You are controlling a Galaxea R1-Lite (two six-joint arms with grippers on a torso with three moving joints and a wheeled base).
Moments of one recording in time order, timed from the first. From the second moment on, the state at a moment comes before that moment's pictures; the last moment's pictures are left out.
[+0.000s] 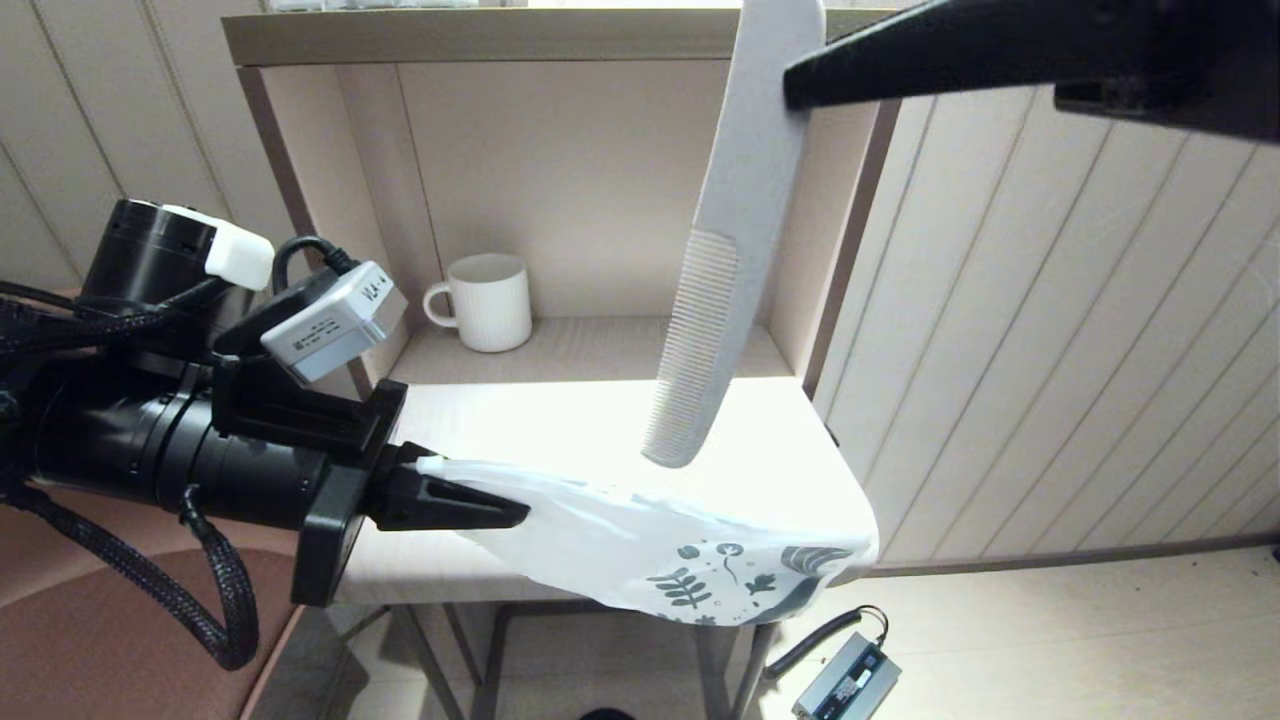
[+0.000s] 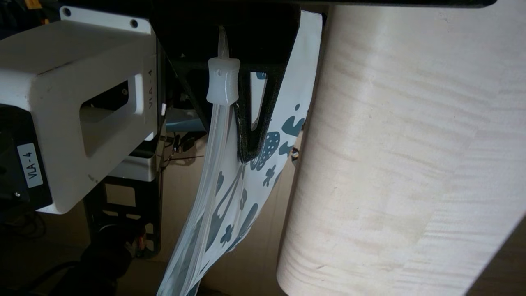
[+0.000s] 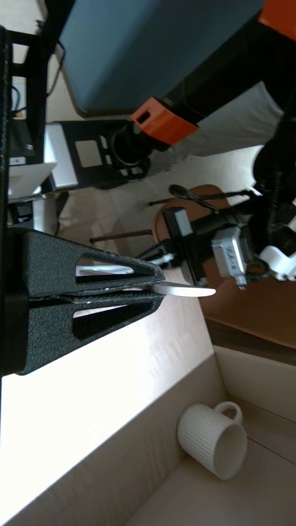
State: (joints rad) left arm -0.42 1.50 -1.08 0.24 -0.92 0.56; right arm 0.77 1.51 -1.94 0.59 0.45 -0.10
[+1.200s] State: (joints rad) left arm -0.42 1.51 -1.08 0.24 -0.93 0.56; right arm 0.78 1.52 -1.94 0.62 0.48 -0.17
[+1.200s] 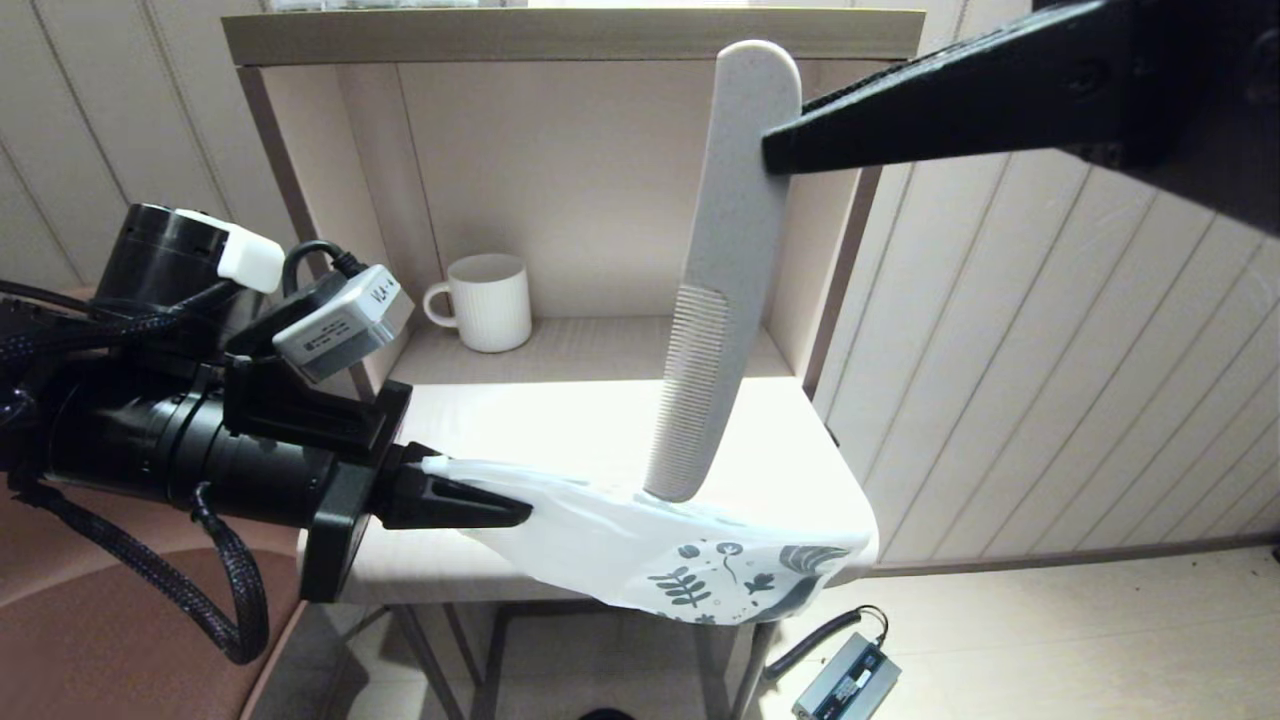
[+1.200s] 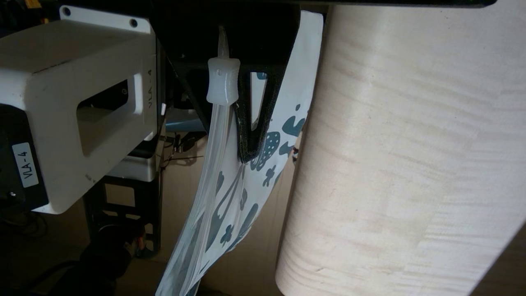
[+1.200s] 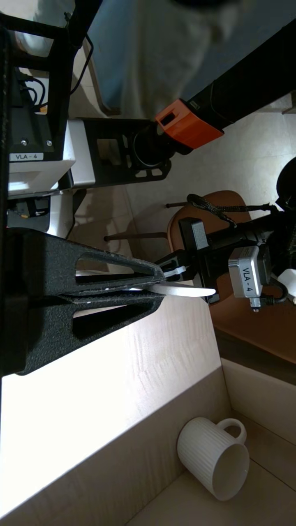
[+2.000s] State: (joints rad) left arm -0.42 1.51 -1.07 0.24 -0.93 0.56; right arm 0.78 1.57 -1.93 0.62 0.48 -0.18
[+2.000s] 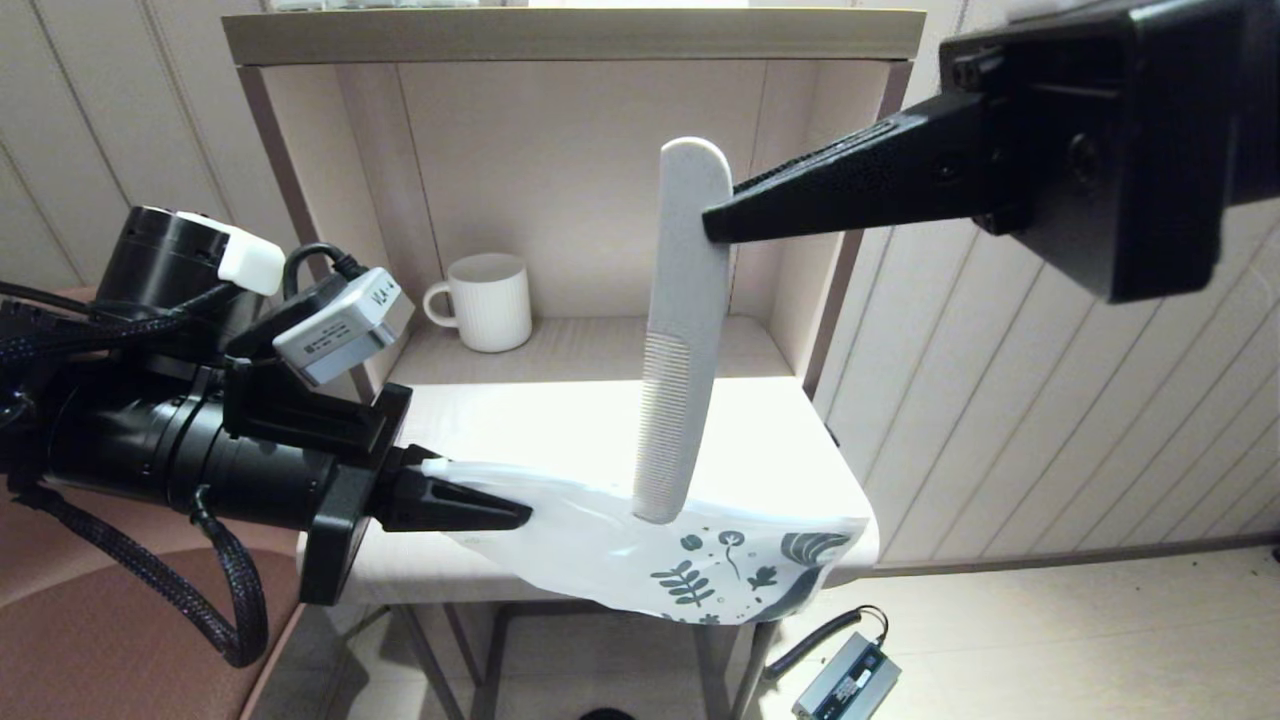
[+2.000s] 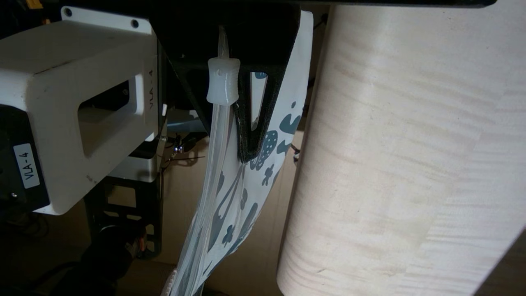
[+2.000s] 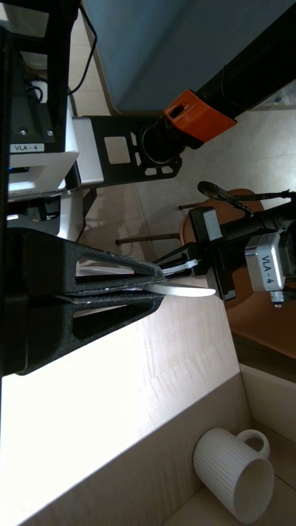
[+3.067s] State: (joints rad) left arm -0.42 1.51 -1.07 0.24 -0.93 0.56; right arm 0.78 1.57 -1.88 0.59 0.48 -0.18
